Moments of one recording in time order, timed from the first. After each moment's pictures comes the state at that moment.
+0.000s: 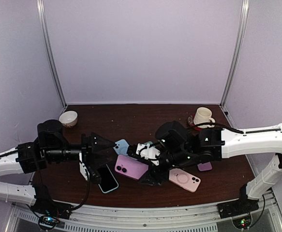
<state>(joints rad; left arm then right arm) -0.98 0.84 0.62 -0.05 0.32 1.63 1.22 1.51 1.17 -0.43 -0.18 -0.11</state>
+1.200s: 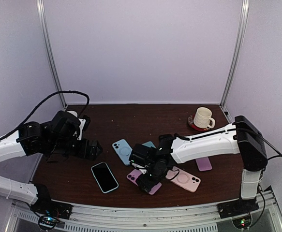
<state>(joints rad) -0.94 1.01 0.93 -0.76 -0.27 -0.58 1.20 1.95 1.37 -0.73 0.01 0.41</state>
